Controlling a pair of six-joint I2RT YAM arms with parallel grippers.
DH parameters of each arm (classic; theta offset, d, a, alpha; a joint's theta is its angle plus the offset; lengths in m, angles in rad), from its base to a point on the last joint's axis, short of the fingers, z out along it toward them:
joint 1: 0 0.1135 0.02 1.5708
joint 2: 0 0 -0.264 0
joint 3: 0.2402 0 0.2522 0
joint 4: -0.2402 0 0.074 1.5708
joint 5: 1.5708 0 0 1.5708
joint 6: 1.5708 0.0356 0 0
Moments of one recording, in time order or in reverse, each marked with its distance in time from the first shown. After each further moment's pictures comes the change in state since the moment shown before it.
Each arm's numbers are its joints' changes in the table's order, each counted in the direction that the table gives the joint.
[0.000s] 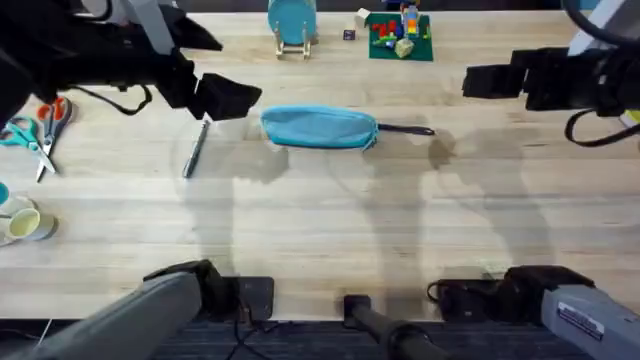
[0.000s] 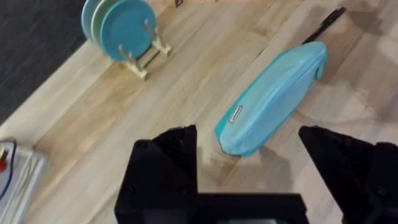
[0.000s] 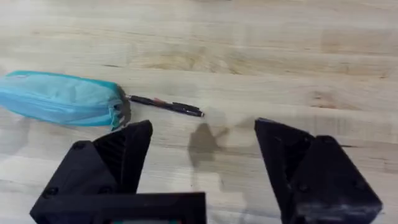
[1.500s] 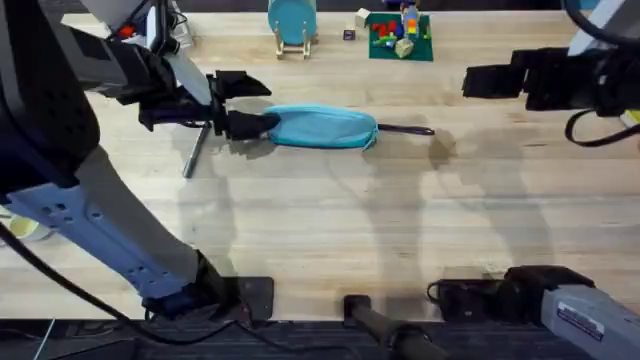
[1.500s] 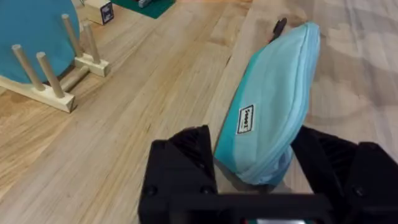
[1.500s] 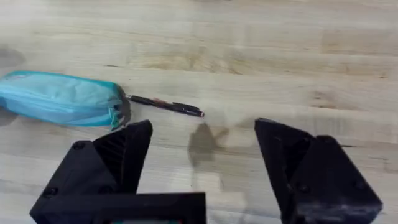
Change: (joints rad) left arm 0.073 -0.758 0.002 0.109 0.537 0.577; right arm 0.000 0.000 0.000 0.000 0.000 0.000
